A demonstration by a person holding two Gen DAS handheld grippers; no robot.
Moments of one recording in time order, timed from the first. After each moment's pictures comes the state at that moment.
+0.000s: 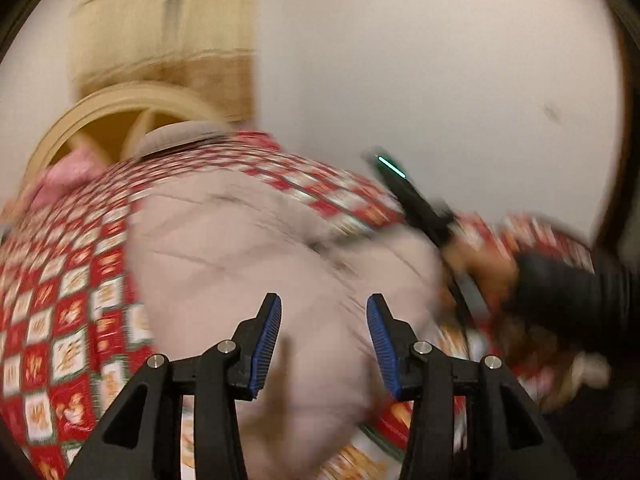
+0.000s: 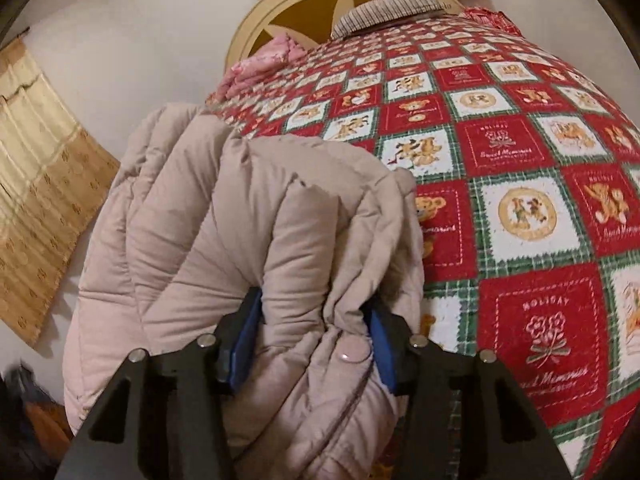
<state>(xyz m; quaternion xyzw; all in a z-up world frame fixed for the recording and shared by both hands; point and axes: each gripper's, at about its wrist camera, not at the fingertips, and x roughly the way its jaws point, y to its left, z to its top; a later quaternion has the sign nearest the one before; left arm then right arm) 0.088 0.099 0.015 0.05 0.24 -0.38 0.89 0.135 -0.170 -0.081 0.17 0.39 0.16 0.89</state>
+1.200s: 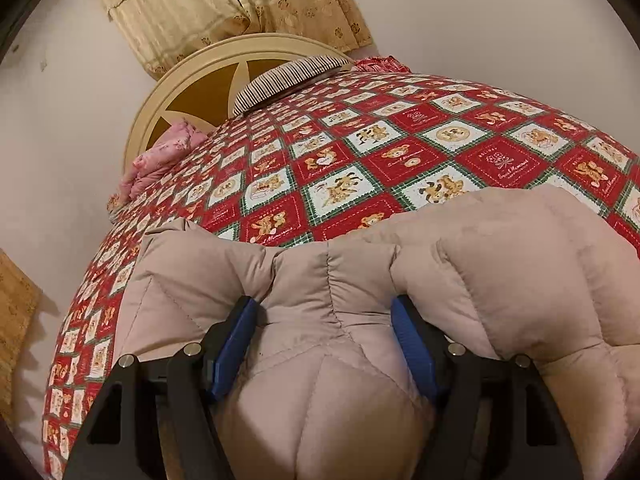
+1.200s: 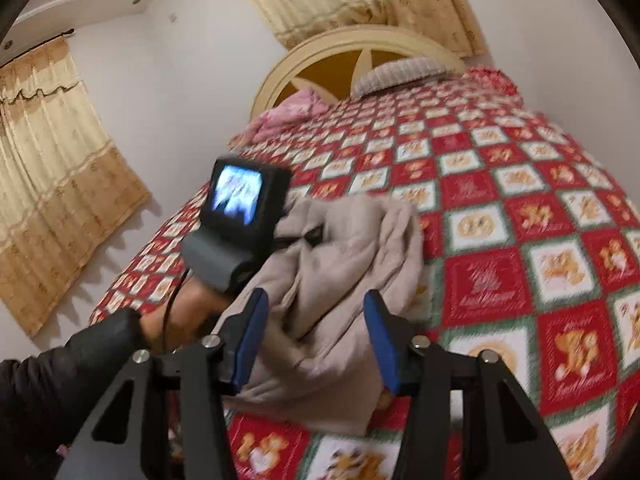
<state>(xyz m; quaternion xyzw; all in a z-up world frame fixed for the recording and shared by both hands) 0.257 -0.058 -0.075 0.23 0.31 -0.12 0.92 0.004 -0.165 -0.013 0.15 0.31 0.17 0.92</state>
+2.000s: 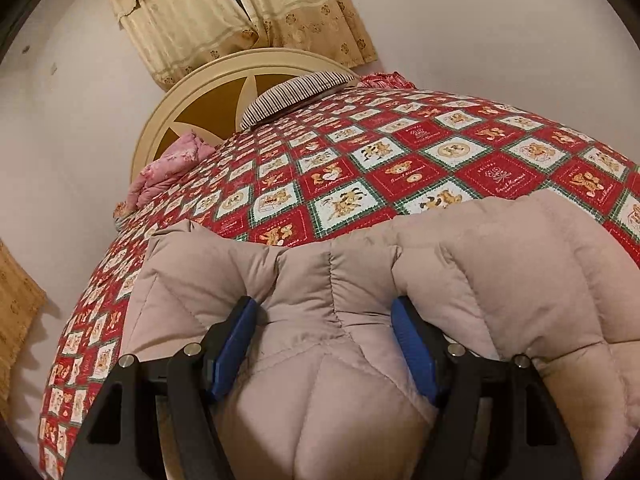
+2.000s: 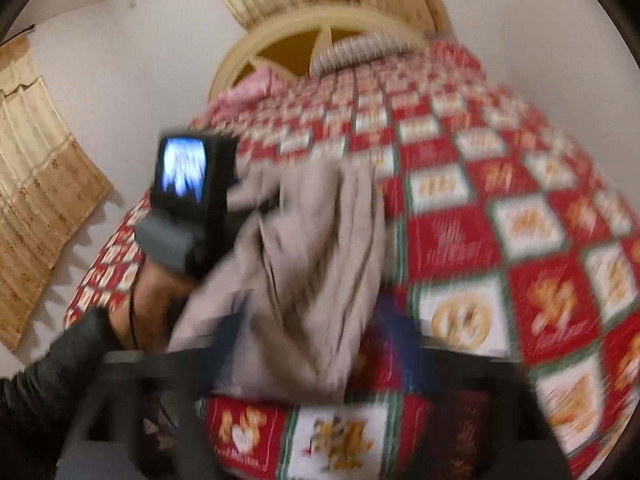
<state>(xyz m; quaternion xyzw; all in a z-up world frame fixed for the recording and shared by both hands) 0.247 -0.058 -0.069 0.22 0.28 -0.11 0.93 0.006 -0.171 -0.011 0.14 0.34 0.09 0.93</state>
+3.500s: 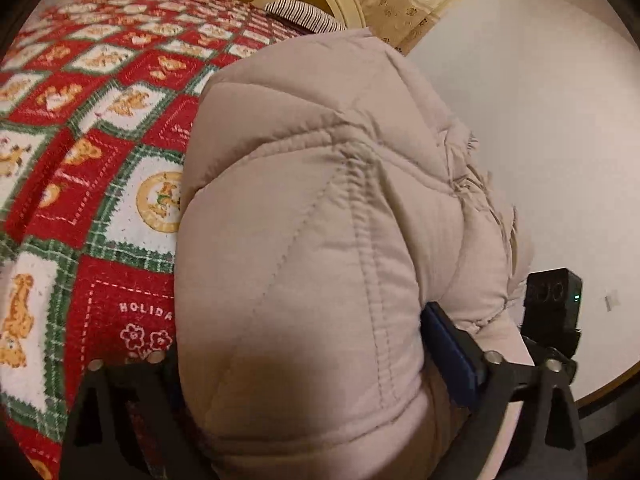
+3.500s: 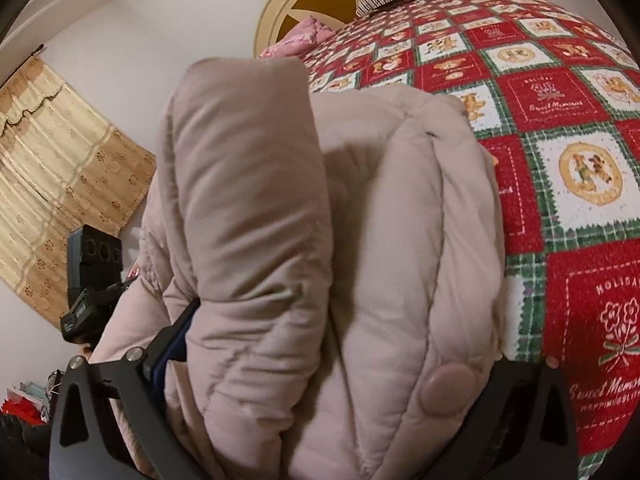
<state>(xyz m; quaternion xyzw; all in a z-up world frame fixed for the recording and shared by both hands) 0.245 0.095 -0.095 -0.20 0.44 -0.26 0.84 0.149 -0.161 -0.108 0.21 0.42 0.24 0.85</state>
